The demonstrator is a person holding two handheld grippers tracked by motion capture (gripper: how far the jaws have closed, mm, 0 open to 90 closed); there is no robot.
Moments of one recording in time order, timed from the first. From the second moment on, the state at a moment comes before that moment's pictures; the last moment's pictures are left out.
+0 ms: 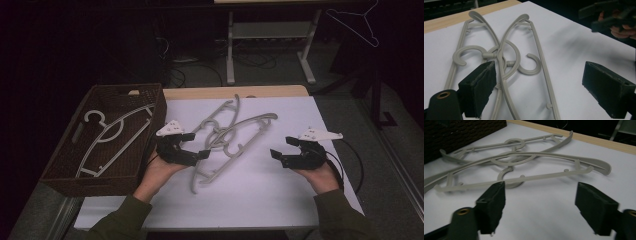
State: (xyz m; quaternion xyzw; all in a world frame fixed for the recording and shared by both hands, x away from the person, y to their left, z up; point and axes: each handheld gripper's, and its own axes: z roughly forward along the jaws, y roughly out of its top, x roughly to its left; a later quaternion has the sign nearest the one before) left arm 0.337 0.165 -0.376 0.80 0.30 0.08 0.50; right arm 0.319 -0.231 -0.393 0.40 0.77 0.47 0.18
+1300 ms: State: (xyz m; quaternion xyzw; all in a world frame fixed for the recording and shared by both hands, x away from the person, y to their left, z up) left arm 0.341 0.167 -0.400 0.81 0.30 0.07 0.50; right arm 0.476 -0.193 -0.429 0.49 0.79 0.31 0.19
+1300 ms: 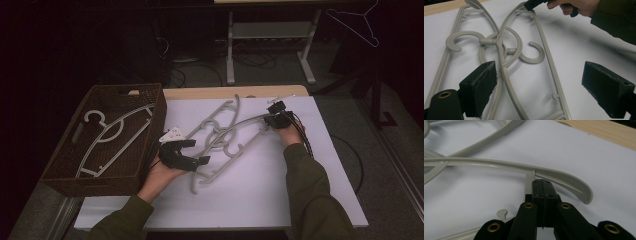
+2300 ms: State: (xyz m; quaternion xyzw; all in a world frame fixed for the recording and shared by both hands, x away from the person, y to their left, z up) left arm 0.341 0.167 -0.401 0.81 0.30 0.07 0.49; right arm 0.476 -0.186 -0.431 0.47 0.83 0.25 0.17
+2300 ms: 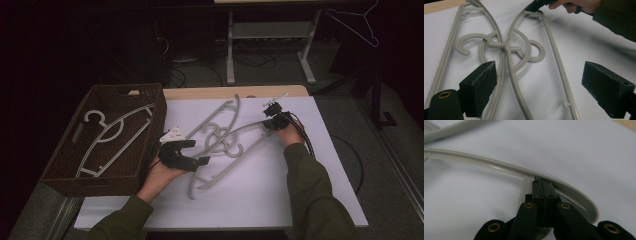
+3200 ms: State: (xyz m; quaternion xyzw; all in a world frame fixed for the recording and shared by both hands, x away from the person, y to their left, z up) left arm 0.341 0.166 -0.406 0.83 0.30 0.06 0.47; right arm 0.368 -0.223 -0.412 0.45 0.82 0.32 0.17
